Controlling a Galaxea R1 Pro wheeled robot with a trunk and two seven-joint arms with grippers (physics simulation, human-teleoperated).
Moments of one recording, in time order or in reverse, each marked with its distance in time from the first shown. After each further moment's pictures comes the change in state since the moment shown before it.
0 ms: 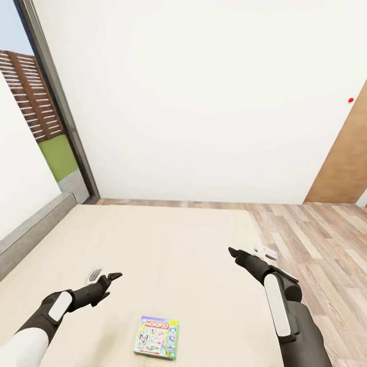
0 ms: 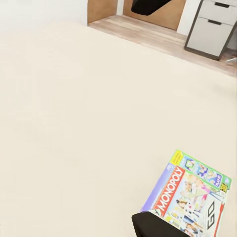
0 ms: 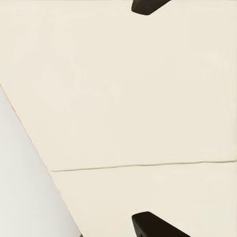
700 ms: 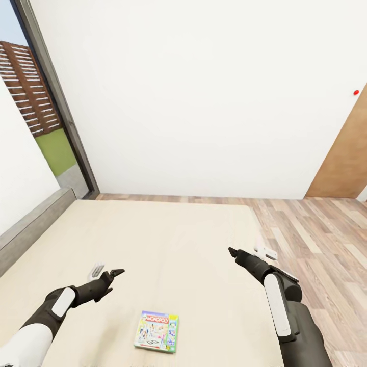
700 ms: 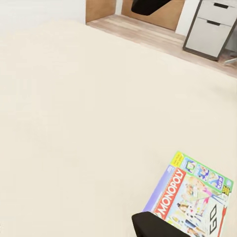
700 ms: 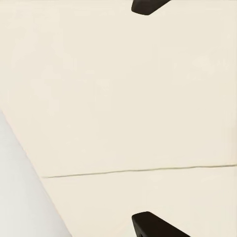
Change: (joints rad) left arm -0.017 -0.014 0.000 -0.006 0.000 -0.003 0.002; right arm 0.000 0.000 0.000 -0.001 0.000 0.001 0.000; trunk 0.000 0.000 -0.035
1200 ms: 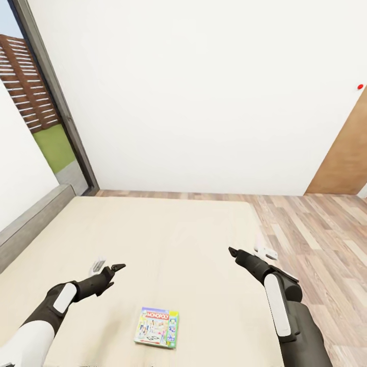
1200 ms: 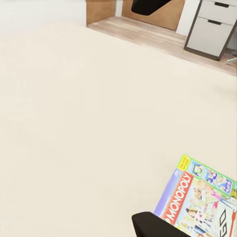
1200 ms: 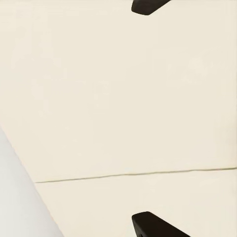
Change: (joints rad) left arm -0.006 -0.011 0.001 -0.047 0.001 0.004 0.001; right arm 0.000 0.000 -0.001 0.000 0.000 0.000 0.001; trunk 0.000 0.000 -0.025
